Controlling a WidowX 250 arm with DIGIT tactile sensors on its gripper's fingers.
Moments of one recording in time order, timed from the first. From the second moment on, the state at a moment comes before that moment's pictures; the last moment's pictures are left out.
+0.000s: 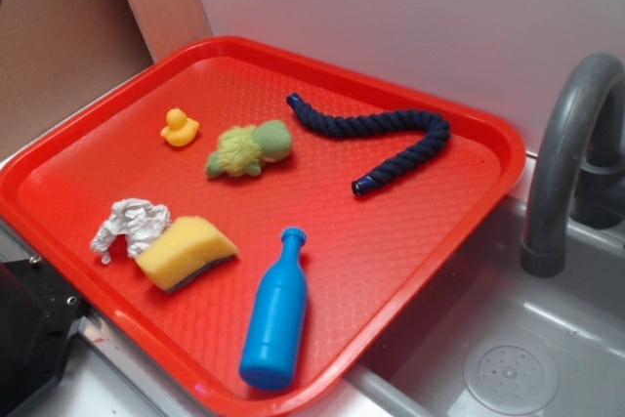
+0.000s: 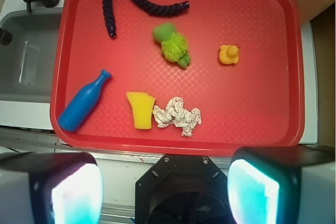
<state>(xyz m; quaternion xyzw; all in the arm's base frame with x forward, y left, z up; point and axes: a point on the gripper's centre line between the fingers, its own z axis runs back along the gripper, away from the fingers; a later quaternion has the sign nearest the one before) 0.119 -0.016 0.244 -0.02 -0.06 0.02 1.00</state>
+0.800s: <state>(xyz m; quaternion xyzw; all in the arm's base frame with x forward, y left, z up) 0.132 -0.059 0.230 -0.08 -0.09 0.20 0.97</state>
